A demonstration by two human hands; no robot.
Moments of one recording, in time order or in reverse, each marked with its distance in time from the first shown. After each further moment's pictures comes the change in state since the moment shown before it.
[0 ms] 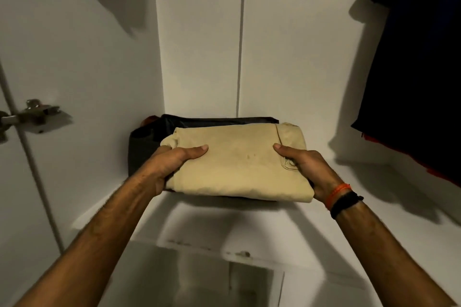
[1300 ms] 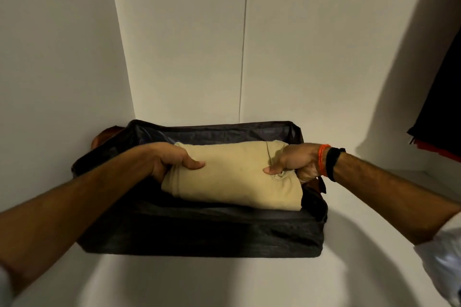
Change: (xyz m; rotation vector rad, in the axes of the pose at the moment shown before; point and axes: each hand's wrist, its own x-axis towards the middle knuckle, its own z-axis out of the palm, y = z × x) left_hand 0.253 0.023 -0.002 0.414 -0.393 -0.352; right_hand 0.231 0.000 0.053 -0.506 -0.288 0.530
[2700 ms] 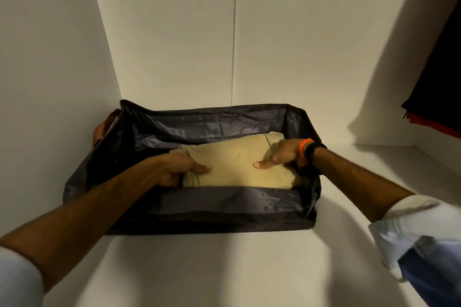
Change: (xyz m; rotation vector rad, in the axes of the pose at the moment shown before) left_hand 0.057 -0.049 0.039 -0.115 -0.050 0.011; right_hand 0.027 0.028 0.006 -0.582 0.248 0.026
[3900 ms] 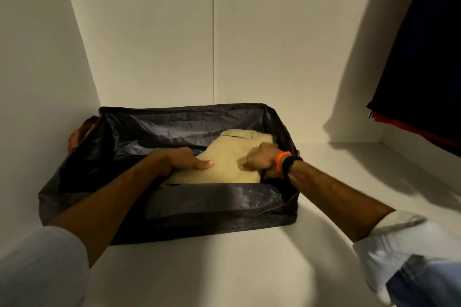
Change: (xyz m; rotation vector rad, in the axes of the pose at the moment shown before) left_hand 0.030 0.036 0.013 0.599 -0.055 0.102; right_hand -0.010 -0.004 0.027 0.353 0.205 0.009
